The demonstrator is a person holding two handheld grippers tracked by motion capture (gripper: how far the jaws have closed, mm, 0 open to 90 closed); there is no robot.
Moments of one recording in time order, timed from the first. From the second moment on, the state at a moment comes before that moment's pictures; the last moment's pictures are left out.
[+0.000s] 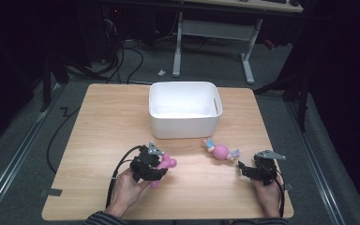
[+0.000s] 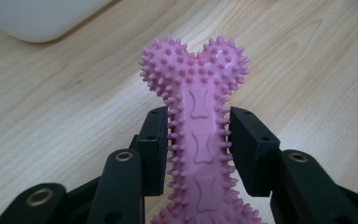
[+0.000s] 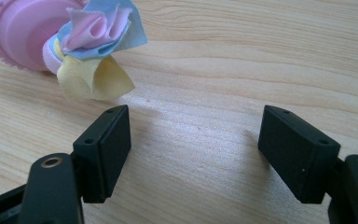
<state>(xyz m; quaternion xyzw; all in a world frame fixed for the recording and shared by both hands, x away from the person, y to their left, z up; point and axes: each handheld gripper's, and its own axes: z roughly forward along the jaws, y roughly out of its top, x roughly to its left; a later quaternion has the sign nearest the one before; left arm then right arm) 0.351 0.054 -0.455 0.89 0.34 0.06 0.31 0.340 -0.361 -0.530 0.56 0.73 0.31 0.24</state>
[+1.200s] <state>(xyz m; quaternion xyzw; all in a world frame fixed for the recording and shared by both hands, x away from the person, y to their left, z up) 0.376 0.051 -0.388 0.88 0.32 0.08 0.35 0.340 -0.361 -0.530 0.56 0.73 0.30 0.24</state>
